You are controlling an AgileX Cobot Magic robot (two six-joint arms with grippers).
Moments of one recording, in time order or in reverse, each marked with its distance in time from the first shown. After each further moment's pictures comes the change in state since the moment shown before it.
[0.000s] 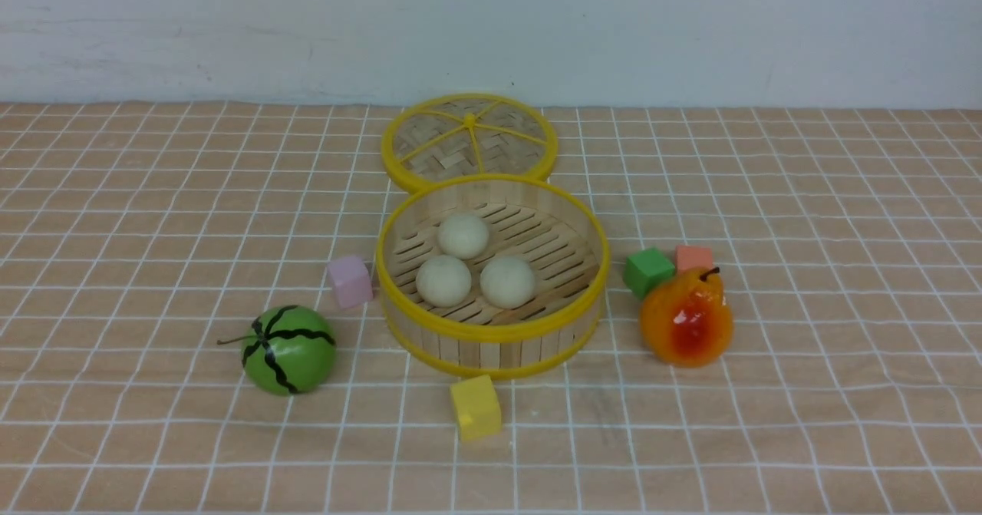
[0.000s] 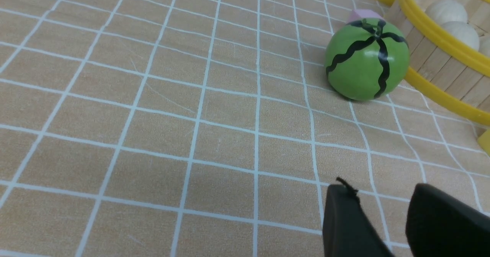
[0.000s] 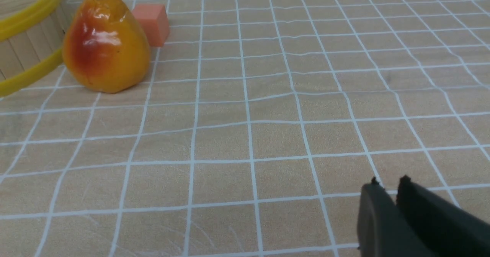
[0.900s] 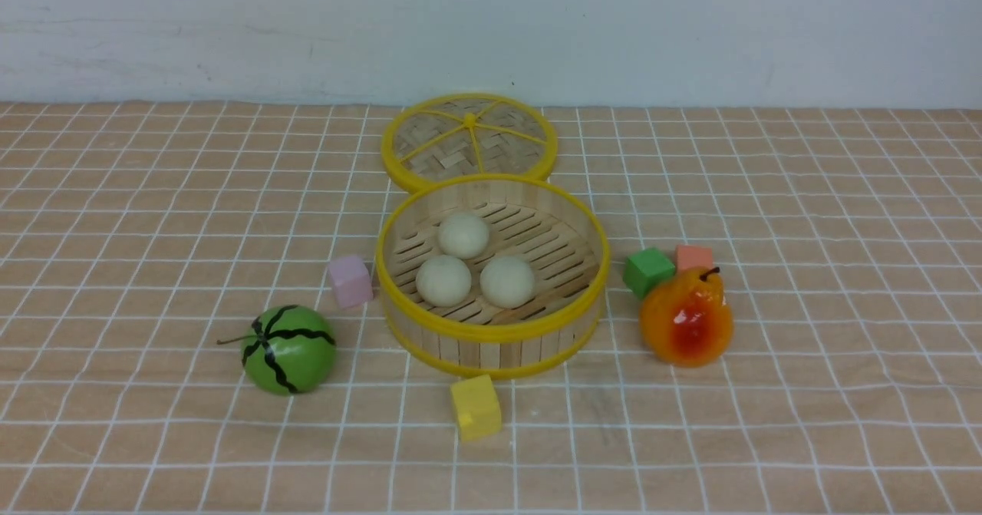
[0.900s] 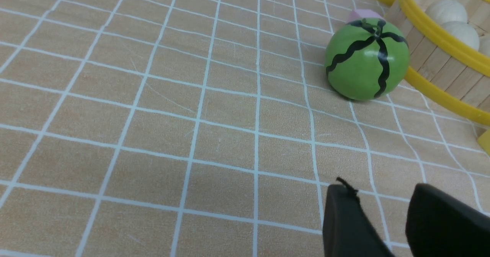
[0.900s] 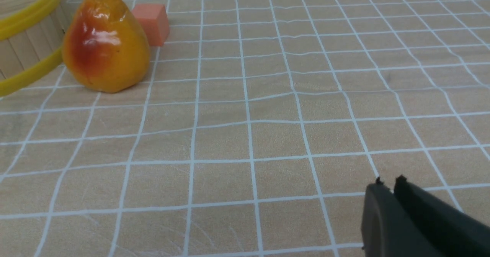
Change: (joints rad) right arm 0.000 0.000 0.000 0.000 0.001 0.000; left arm 0.000 0.000 0.000 0.000 0.000 0.000
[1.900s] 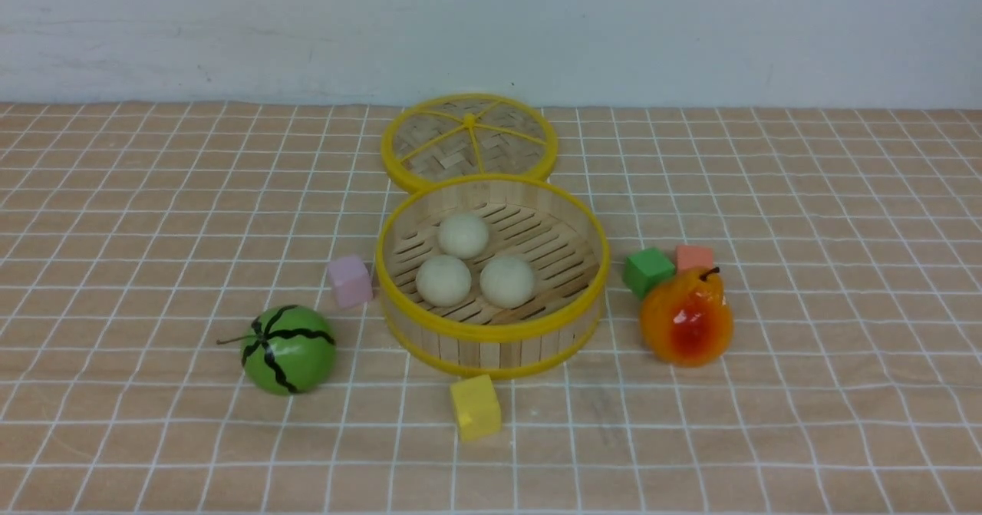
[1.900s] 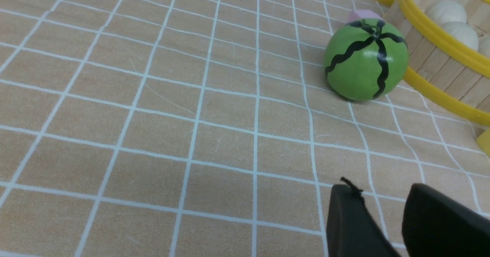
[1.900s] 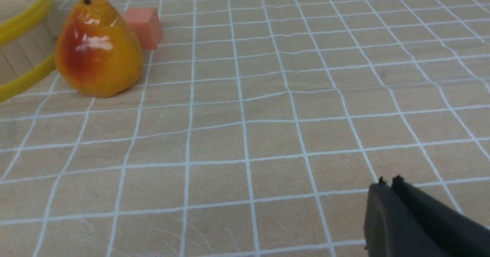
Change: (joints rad) right arm 0.011 0.000 -0.002 -0.042 0.007 0.048; left arm 0.000 0.001 0.000 0.000 -0.002 0.000
